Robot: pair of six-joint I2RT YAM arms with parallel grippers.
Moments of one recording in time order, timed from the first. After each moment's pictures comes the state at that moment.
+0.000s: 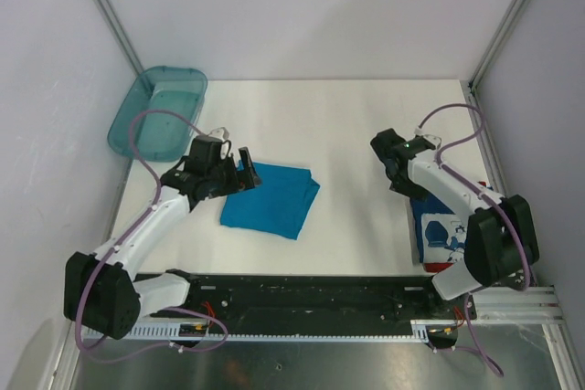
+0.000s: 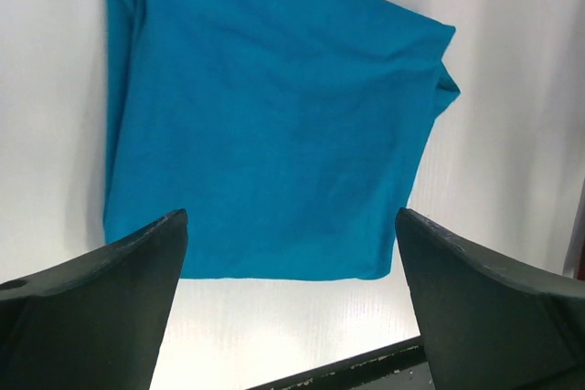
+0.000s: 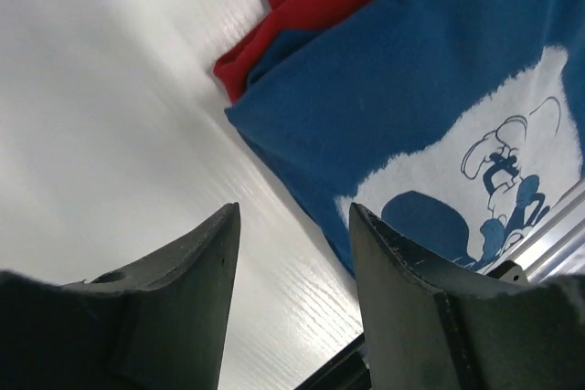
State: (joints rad) left arm -0.32 1.16 0.84 -0.51 0.09 -0.53; right arm 0.43 1.48 1.10 -1.04 0.63 0.91
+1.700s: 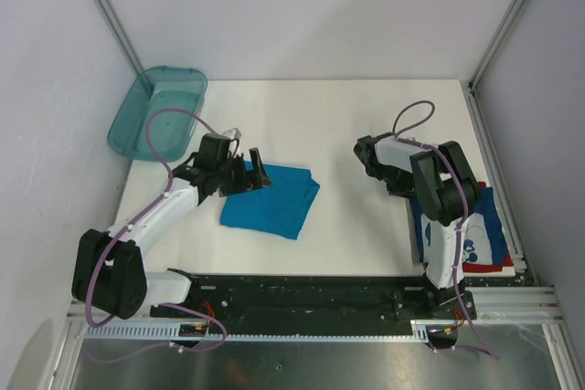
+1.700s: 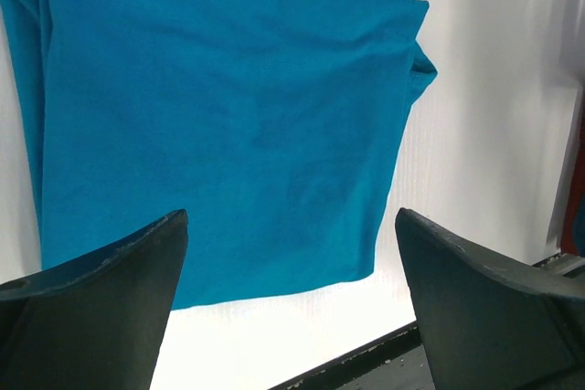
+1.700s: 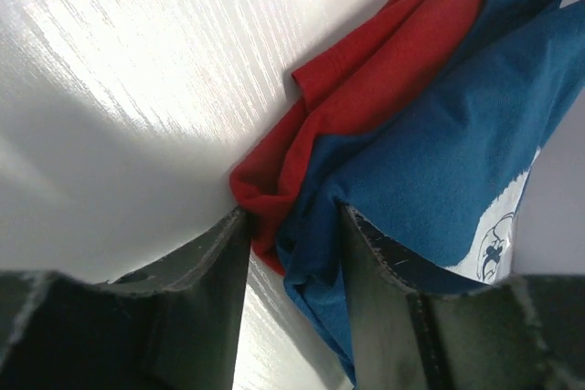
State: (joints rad) left arm -0.35 1.29 0.85 -0.41 0.21 -0.51; right arm 0.39 2.02 1.29 -1.04 0.84 0.78
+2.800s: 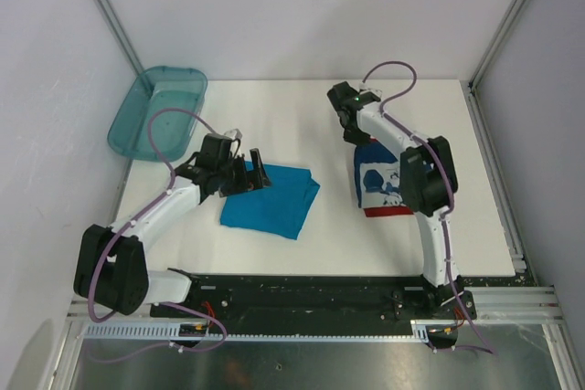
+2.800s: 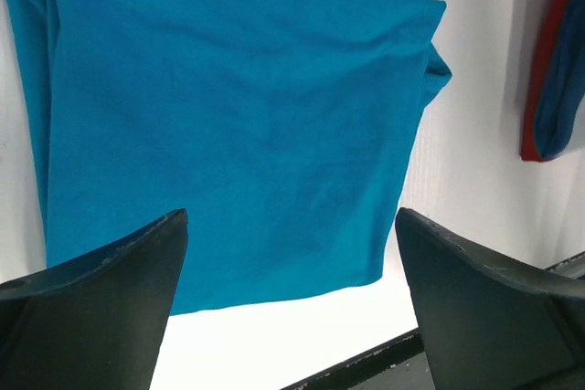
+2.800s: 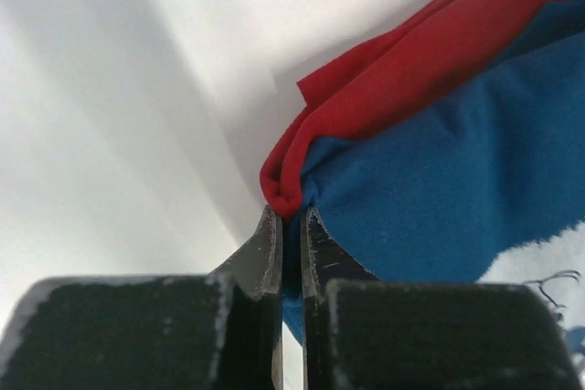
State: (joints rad) left arm -0.35 1.31 0.85 -0.40 0.20 -0.51; right arm 0.46 2.15 1.85 -0.93 0.54 0.76
